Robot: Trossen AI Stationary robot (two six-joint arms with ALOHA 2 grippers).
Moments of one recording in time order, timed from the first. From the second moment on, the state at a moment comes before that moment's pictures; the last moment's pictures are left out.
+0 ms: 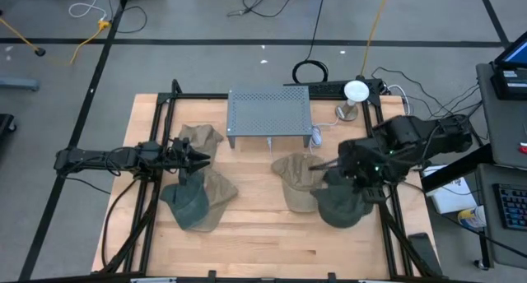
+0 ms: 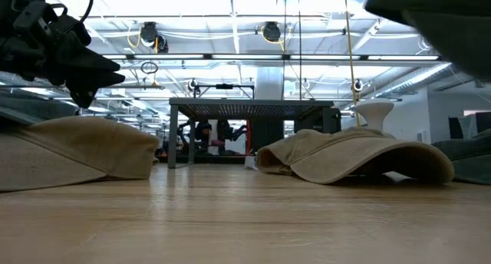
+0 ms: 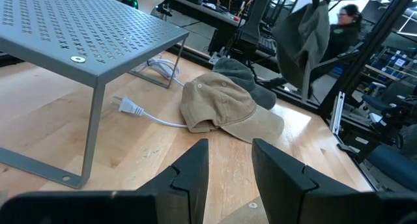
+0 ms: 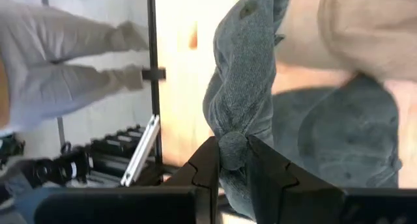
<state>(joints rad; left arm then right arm) 0.00 0.16 0.02 0.03 -0.05 -0.37 0.23 1.33 1.66 -1.59 -0.37 0.33</state>
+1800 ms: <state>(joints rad) 0.00 0.16 0.02 0.03 -0.05 -0.37 -0.40 1.74 2.17 -1.46 0.32 -1.44</state>
